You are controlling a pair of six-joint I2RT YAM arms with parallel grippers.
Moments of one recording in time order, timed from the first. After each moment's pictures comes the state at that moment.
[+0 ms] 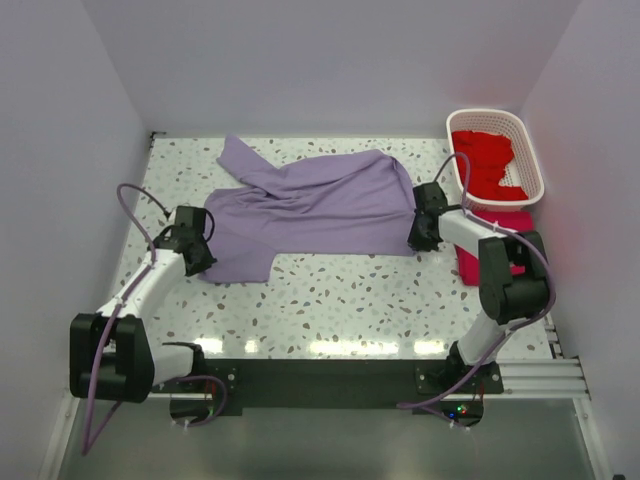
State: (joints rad) left arm -0.07 1.24 0.73 -0.57 -0.29 -0.49; right arm 0.19 1.72 1.00 -0.43 0.21 0.51
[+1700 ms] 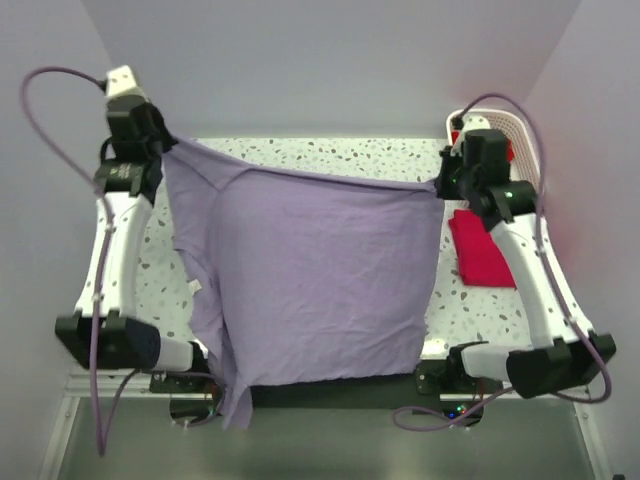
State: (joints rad) left arm 0.03 1.34 1.59 -0.47 -0.29 -0.28; right arm 0.20 1.25 1.48 -0.80 0.10 0.17
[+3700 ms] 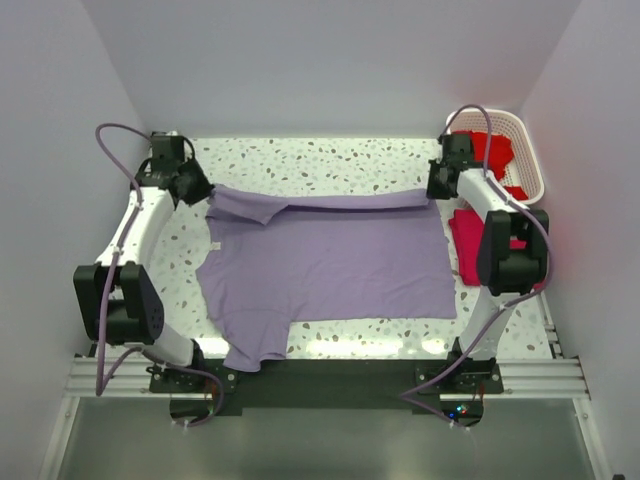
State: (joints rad) left arm 0.03 1.58 1.35 -0.56 0.05 -0.52; right arm 0.02 1.93 1.49 -0.47 0.06 0.16
